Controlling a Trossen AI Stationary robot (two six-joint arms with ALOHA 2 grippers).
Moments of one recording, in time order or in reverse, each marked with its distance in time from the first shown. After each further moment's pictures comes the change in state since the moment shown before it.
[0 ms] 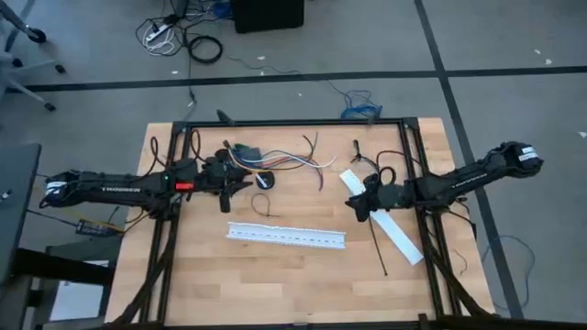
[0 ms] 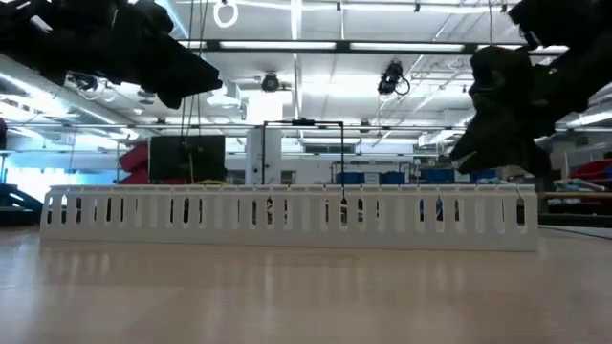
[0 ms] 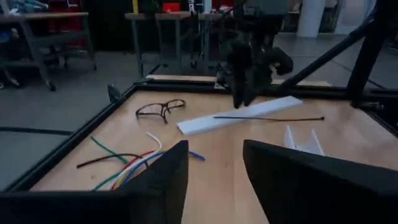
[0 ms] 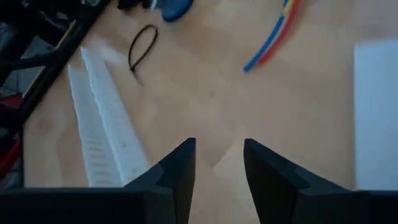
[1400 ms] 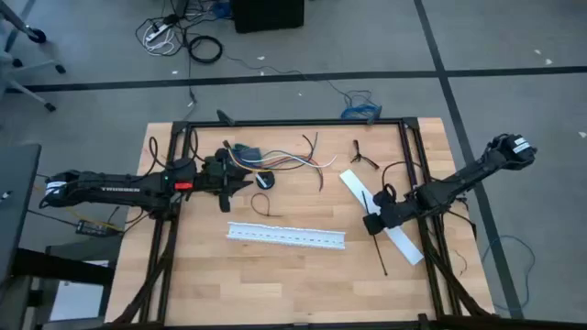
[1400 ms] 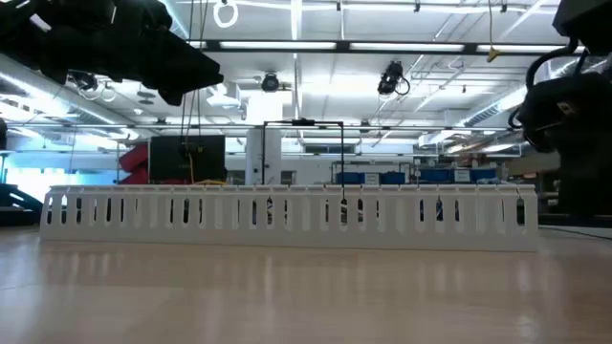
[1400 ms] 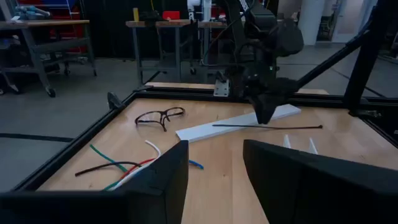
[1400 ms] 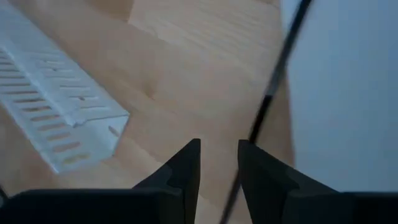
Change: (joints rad) left arm 0.000 0.000 0.000 0.033 0.000 -0.006; right arm 0.182 0.000 0.029 -0.452 -0.172 0.488
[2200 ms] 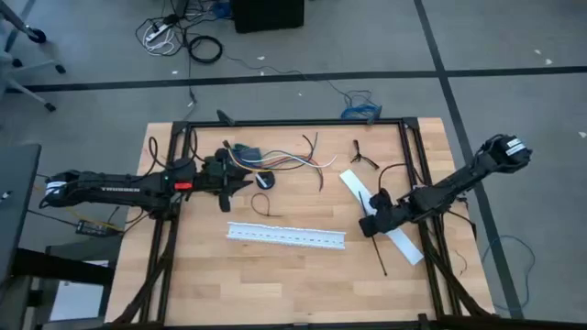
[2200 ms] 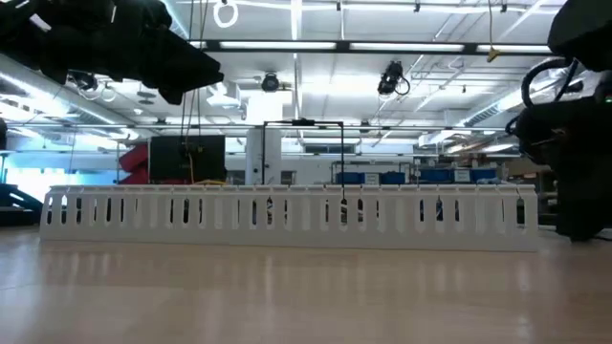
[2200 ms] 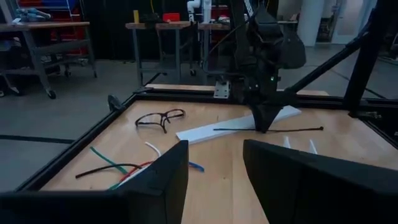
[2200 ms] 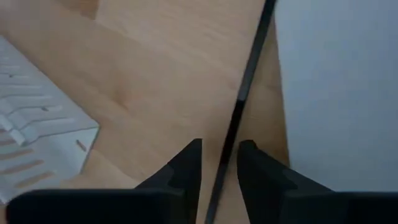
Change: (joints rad) left arm 0.000 0.000 0.000 0.008 0.000 0.003; right arm 0.000 0.166 0.003 0.088 0.020 0.028
